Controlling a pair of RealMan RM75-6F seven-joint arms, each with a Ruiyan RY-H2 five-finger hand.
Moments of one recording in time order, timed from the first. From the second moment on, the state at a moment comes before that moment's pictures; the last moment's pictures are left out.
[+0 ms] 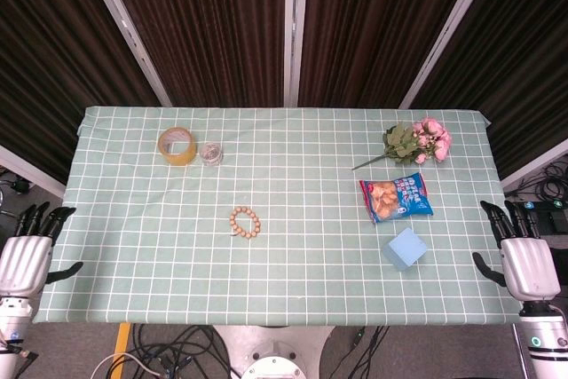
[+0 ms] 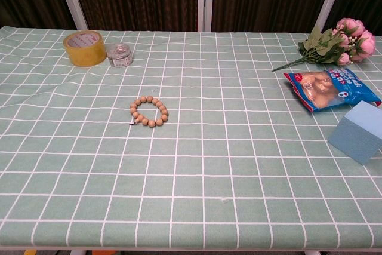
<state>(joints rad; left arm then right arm) -0.11 -1.18 -0.05 -1.54 1.49 1.46 0.06 0.11 -1.12 0.08 -1.60 -1.51 1.46 -0.06</state>
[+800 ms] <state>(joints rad) -0.36 -1.18 -0.07 -1.52 1.74 1.36 -0.02 0.10 -1.08 0.09 -1.63 -1.55 1.52 -0.06</state>
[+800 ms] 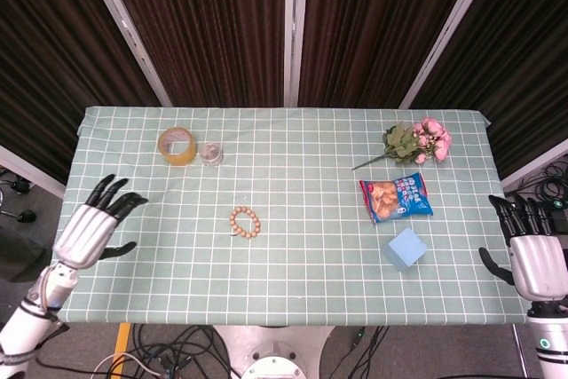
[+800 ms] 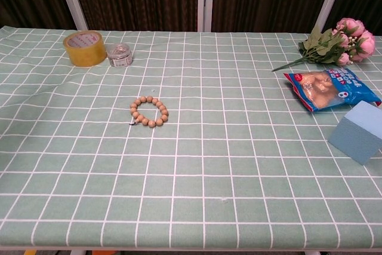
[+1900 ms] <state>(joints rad) -0.80 -1.70 -0.07 -1.08 1.66 0.89 0.15 0.08 -1.07 0.09 -1.64 -1.52 1.52 -0.05</state>
